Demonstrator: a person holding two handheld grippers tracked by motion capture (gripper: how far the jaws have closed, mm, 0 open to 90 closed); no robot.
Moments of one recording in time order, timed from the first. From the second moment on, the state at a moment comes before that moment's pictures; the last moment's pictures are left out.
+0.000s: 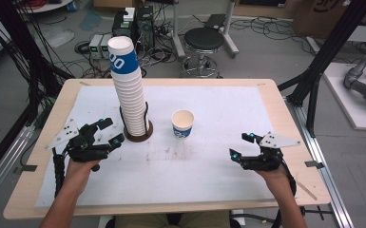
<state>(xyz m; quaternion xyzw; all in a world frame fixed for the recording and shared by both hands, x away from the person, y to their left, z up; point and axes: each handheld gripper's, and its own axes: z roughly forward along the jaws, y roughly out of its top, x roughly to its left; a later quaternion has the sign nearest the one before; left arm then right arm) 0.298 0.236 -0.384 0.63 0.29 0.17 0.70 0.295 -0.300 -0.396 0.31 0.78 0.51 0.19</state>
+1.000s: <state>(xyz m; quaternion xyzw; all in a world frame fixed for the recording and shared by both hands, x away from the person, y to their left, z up) 0.331 0.256 -0.275 0.65 0.27 0.20 0.68 0.297 -0.298 -0.395 0.30 0.78 0.51 0.18</state>
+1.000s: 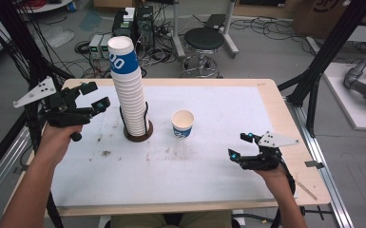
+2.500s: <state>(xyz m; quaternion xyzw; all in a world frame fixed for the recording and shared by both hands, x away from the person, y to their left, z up) 0.401 0.214 -0.196 0.67 0.30 0.23 0.64 0.295 -0.301 -0.394 0.30 0.78 0.51 0.18</state>
